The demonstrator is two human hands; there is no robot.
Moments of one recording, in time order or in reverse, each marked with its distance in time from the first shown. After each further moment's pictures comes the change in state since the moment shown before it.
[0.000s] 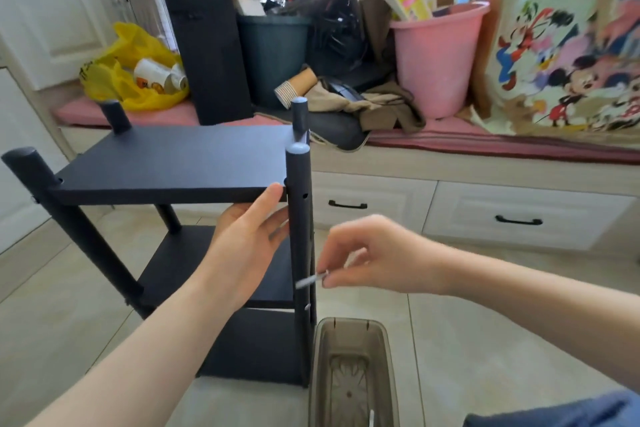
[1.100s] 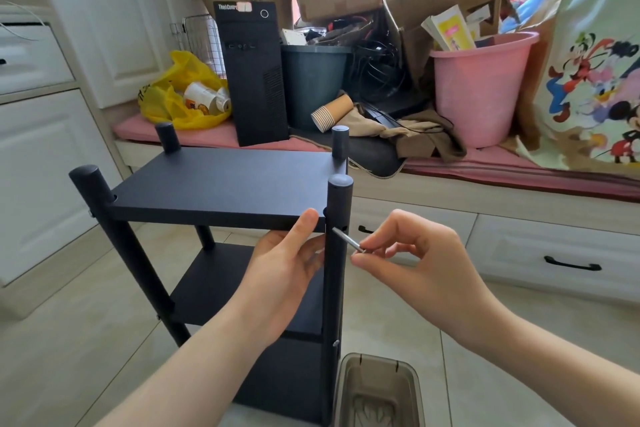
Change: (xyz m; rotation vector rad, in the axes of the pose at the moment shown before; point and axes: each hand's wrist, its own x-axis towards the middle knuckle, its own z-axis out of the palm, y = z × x) left_hand 0.002 0.002 0.001 -0.059 0.051 -0.043; right_hand 0.011 -0.016 0.009 0.038 0.601 -0.115
